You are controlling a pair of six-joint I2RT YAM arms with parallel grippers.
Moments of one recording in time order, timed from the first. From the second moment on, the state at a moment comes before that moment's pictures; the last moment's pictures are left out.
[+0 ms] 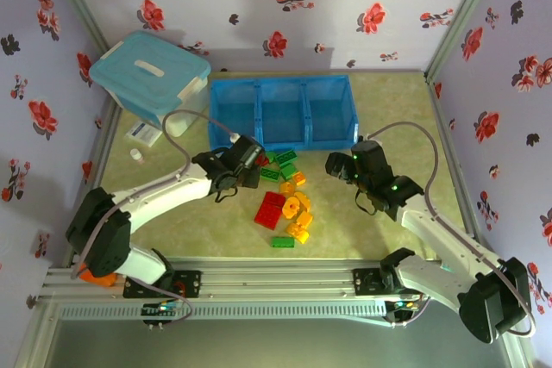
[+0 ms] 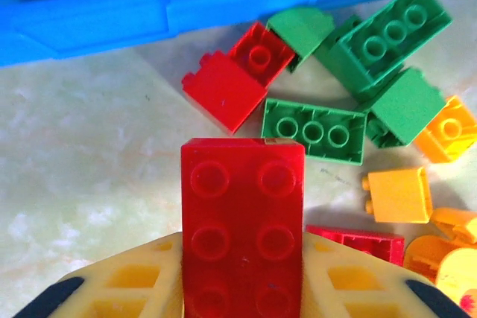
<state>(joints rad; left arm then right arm) -0.83 1.46 1.03 -0.59 -0.26 -0.56 0.52 0.98 0.69 -0.45 0.15 0.68</state>
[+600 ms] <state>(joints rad) -0.61 1.46 1.16 -0.62 -0.23 -0.50 0.53 0.98 0.67 -0.45 0.12 0.69</state>
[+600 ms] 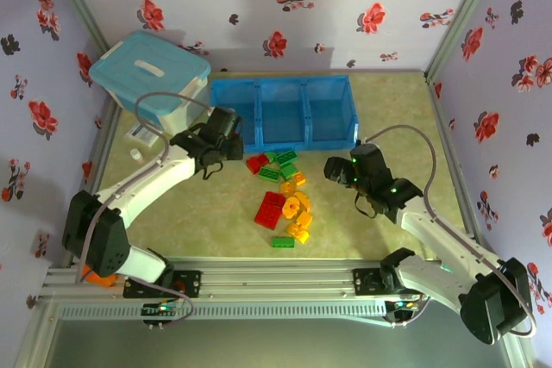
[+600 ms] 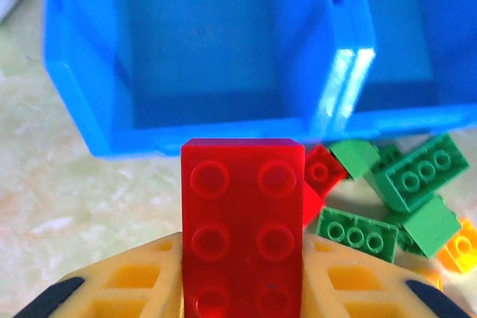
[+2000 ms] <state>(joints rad) -0.43 1.84 1.60 -0.72 -0.12 -0.38 0.66 1.03 0.67 -0.48 0.14 0.69</state>
